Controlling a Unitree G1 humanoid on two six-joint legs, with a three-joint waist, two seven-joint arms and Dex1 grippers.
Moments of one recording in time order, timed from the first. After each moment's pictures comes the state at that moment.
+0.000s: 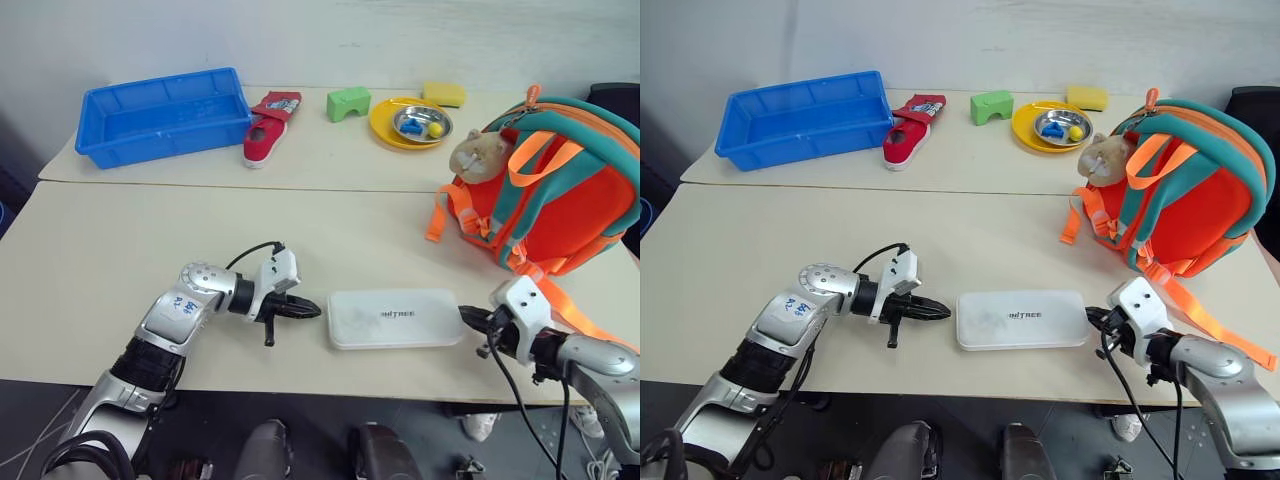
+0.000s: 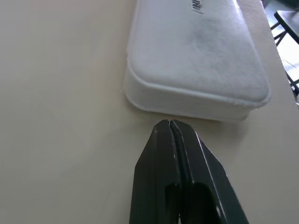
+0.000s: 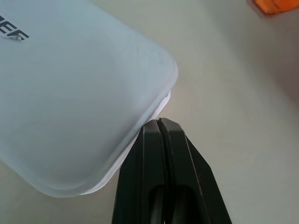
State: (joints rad) left arm -0.54 0.57 -0.30 0.00 -0.25 0.54 -1.11; right arm 0.10 -0.73 -0.19 -0.36 0.36 0.53 0.70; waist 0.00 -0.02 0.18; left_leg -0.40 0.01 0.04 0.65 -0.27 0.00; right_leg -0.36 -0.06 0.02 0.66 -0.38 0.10
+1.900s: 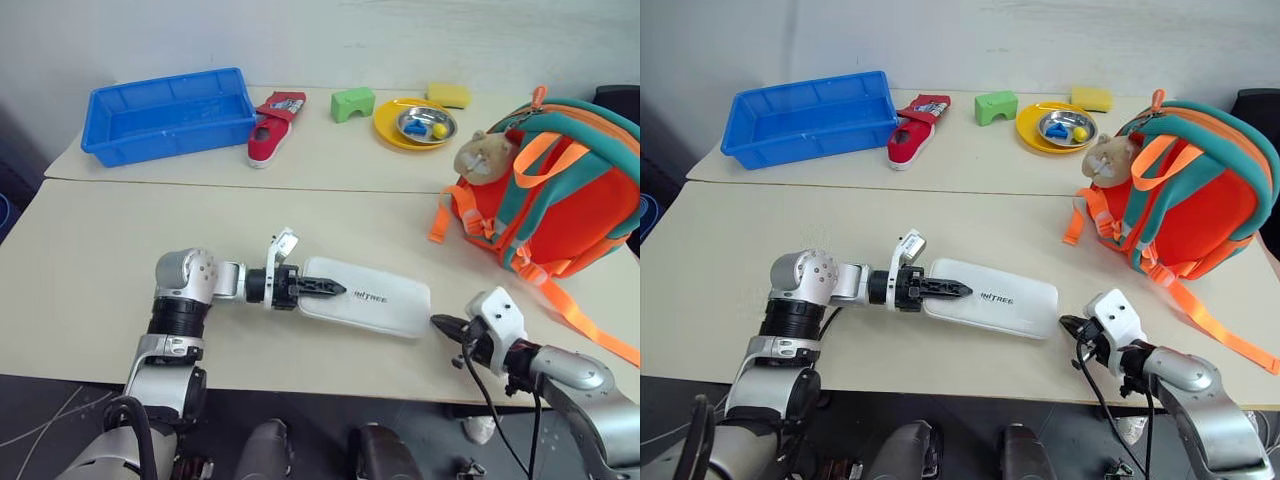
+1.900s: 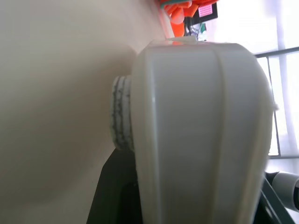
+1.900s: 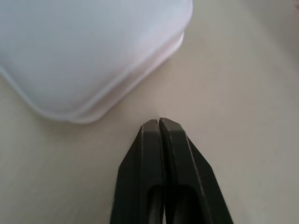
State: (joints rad) left arm -0.77 0.31 0.14 0.31 -0.67 1.54 -0.83; right arm 0.21 -0.66 -0.21 -0.48 0.36 0.57 0.62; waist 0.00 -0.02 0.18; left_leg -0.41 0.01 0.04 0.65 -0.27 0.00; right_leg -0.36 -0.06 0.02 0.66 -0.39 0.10
